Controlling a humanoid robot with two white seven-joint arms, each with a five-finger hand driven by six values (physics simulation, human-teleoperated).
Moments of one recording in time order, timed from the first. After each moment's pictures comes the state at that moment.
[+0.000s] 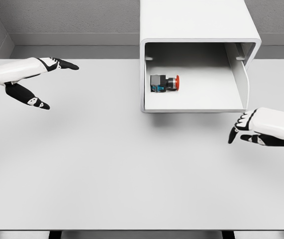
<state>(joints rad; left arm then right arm) -0.72 0.94 -0.66 -1.39 0.21 -0.61 -0.61 -0.11 -1.04 0.18 -1.76 0.02 -0.61 0.61</state>
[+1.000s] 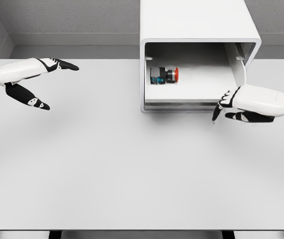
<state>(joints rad) -0.72 0.94 -0.66 -1.39 0.21 -0.61 -0.61 -0.44 -0.95 0.40 -1.64 0.05 -0.61 0.61</state>
